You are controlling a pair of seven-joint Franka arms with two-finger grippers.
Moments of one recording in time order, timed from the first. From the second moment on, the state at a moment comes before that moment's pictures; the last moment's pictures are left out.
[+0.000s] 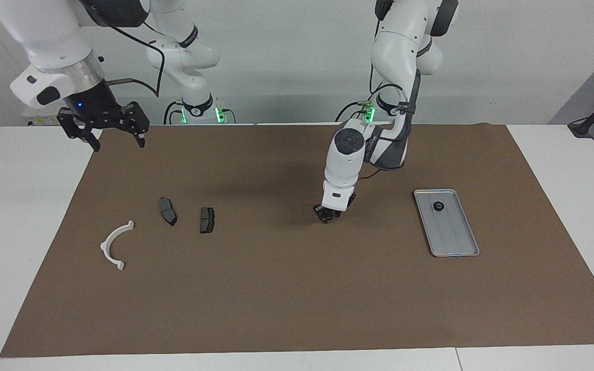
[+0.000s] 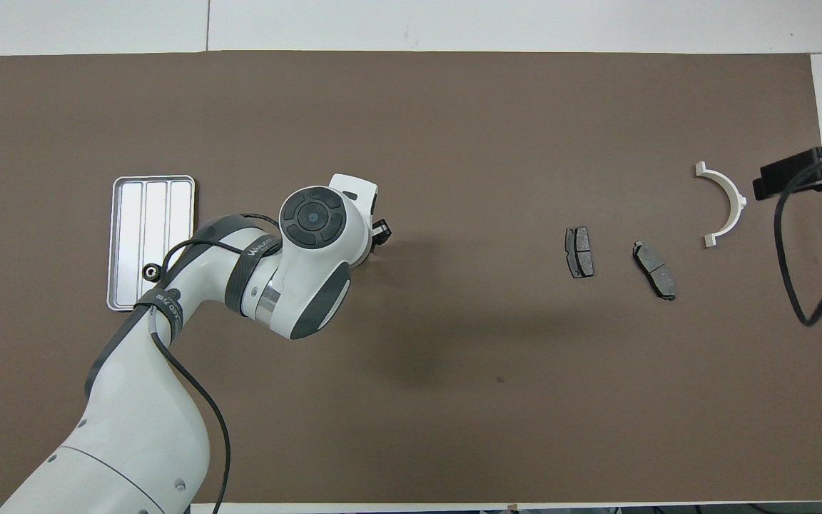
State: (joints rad) left arm -0.53 0.41 -0.06 -1.88 0.01 2.33 -1.01; right arm 0.05 0.03 -0.05 -1.44 0.01 1.49 -0.09
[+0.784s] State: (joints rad) left arm -0.53 0.40 -0.04 -1.87 0.02 2.27 -1.03; right arm 0.04 -0.12 -0.05 -1.69 0.01 1.59 -0.09
